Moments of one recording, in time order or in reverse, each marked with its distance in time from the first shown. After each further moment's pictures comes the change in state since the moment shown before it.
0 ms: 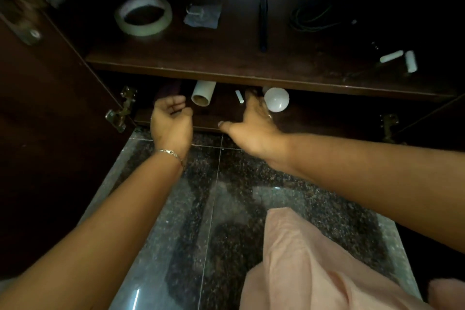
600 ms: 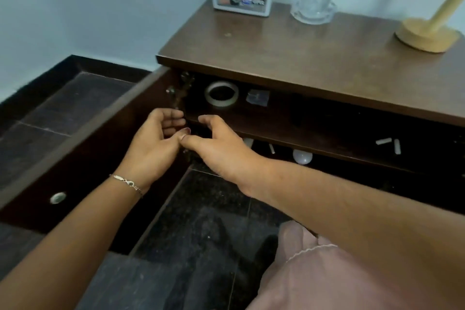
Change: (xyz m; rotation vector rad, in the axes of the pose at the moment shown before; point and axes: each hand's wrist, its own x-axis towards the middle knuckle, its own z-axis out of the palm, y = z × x) left_hand -0.028 0.140 -0.185 0.104 -0.234 0.224; right_hand -0.106 -0.191 -0.007 0.354 -0.314 -0.202
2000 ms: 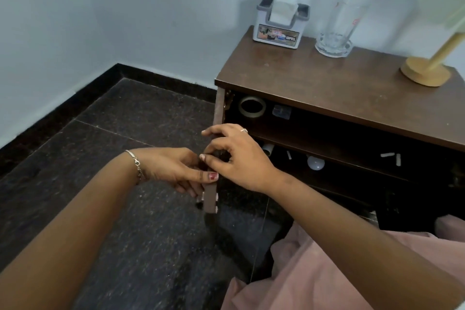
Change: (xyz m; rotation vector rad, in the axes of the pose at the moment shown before) left_hand -0.027 0.036 -0.115 0.362 -0.987 -0.323; right_hand -0.026 -0.035 0.041 -0.671 0.051 -0.654
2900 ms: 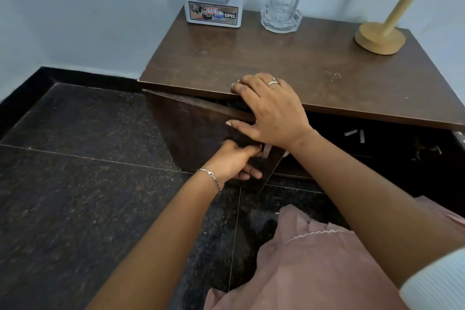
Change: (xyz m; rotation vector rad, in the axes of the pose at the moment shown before) left_hand 0.163 0.117 0.094 -0.536 0.294 0.106; right_hand -0.013 0.141 -0.100 -0.861 0.293 -0.017
